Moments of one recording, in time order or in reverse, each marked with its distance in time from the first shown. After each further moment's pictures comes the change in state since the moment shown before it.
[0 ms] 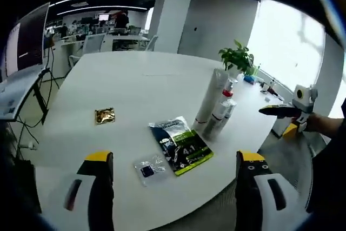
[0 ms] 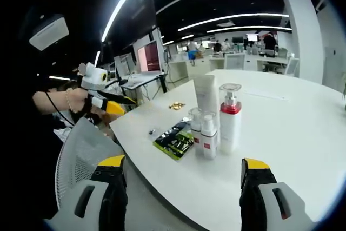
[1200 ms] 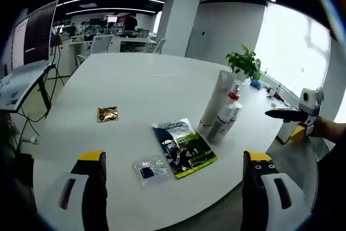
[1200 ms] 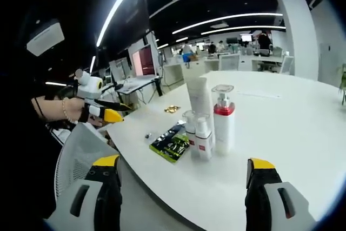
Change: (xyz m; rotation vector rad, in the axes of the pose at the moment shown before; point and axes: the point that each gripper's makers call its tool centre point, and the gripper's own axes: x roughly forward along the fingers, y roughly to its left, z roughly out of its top) left arm 0.015 0.011 -0.007 -0.029 0.014 0.042; right arm -0.001 -0.008 0.003 0.038 -0.025 -0.032
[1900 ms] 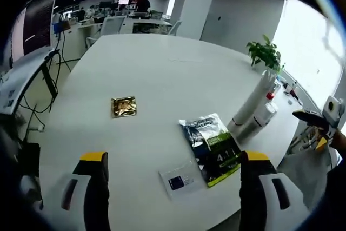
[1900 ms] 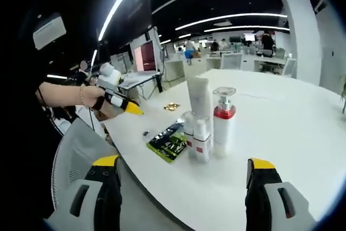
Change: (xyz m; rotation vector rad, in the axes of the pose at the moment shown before) left arm 0.049 0.065 0.008 -0.059 0.180 0.107; right arm 0.007 -0.008 0.005 -0.069 0.052 -0.016
